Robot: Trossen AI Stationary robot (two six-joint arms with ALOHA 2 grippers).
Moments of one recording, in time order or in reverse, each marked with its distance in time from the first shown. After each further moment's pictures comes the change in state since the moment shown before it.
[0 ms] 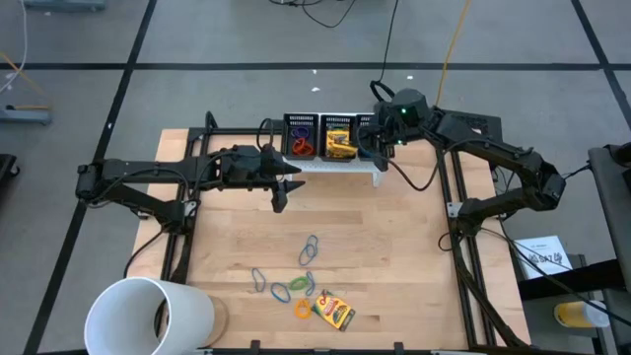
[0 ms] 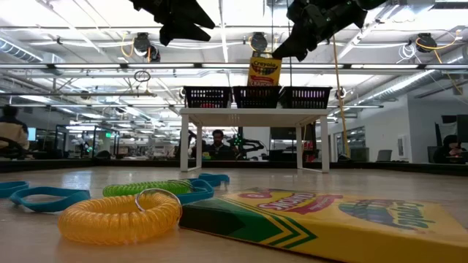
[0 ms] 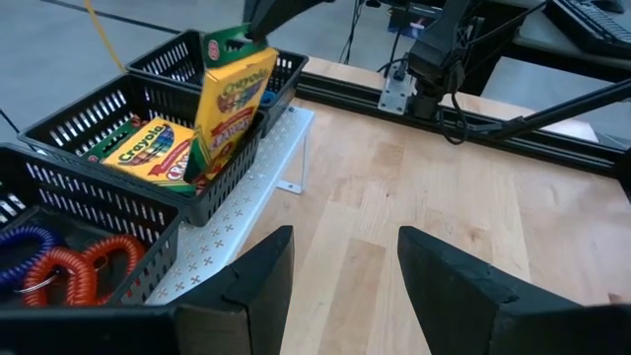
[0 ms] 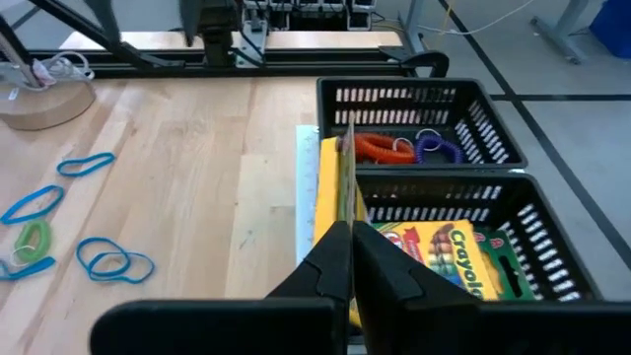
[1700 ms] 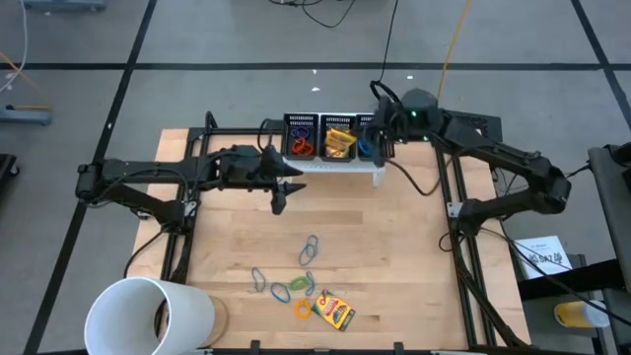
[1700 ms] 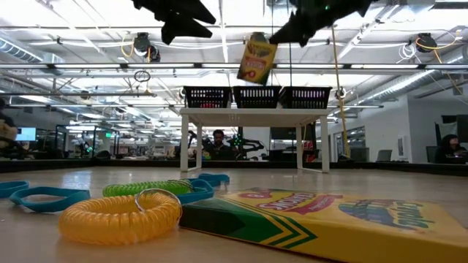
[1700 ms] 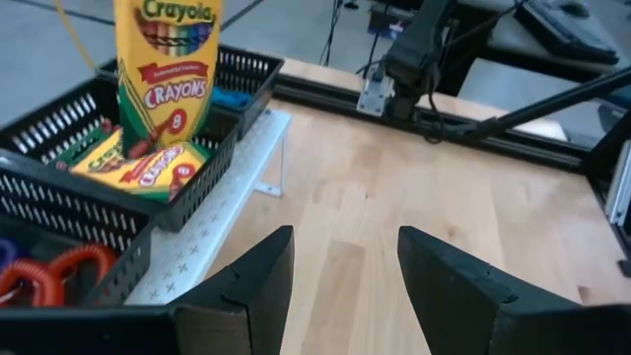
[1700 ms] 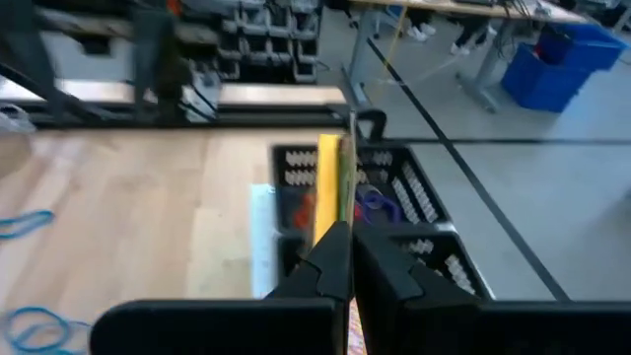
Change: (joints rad) left arm -0.002 0.000 0.000 0.013 0.050 0.000; right arm 0.038 -0.051 0.000 0.120 0.157 0.051
